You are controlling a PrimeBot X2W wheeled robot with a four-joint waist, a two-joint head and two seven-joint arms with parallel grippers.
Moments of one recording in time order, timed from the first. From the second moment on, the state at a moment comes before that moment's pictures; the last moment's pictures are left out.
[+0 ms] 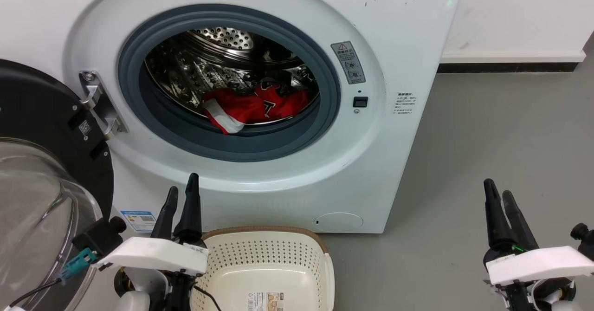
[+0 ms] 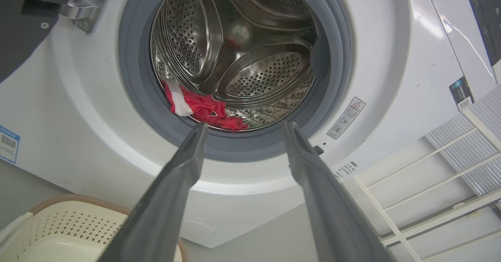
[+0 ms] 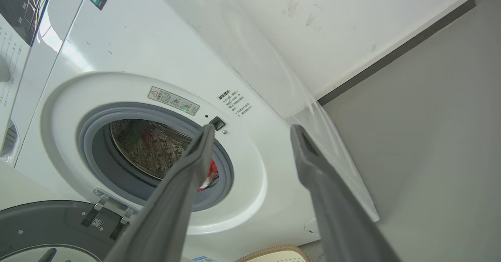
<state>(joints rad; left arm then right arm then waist) -0.11 0.05 -0.02 0.15 -0.84 -0.08 -0.07 -0.04 -0.05 -0.06 0.12 0.81 0.13 -0.07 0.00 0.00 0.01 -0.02</state>
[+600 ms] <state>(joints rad) -0.11 0.06 -0.06 0.19 -0.58 -0.04 -0.13 -0.02 -0.05 -0.06 0.11 0.51 0.13 -0.11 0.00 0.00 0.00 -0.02</state>
